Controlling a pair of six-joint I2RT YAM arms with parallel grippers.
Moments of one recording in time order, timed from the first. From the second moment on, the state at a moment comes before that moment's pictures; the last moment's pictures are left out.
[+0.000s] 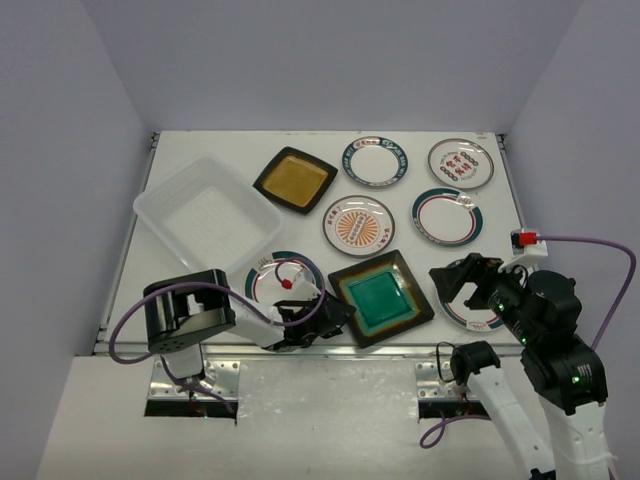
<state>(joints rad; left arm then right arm) -1.22 1.73 0.58 0.39 -0.54 -1.70 0.22 0.35 0.90 -0.91 -0.09 0.41</state>
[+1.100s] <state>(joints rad) -0.97 1.08 0.41 0.39 -0.32 -1.28 0.22 0.33 0.90 -0.91 -0.06 0.41</state>
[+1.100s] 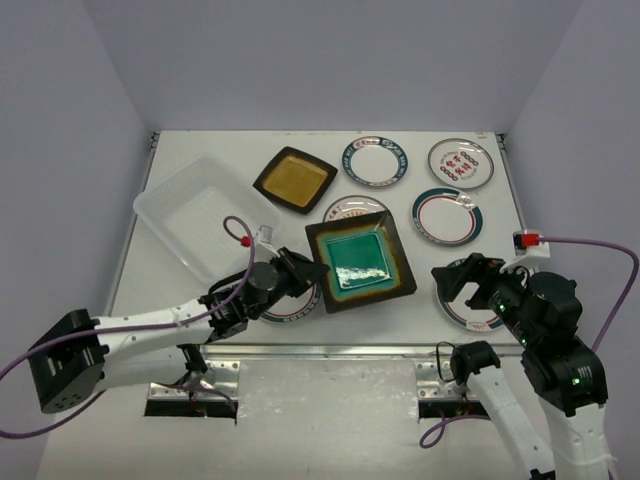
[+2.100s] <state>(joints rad) 0.29 1.00 0.75 -0.50 0.03 -0.88 0.22 0.35 0.83 -0.84 -0.15 0.41</state>
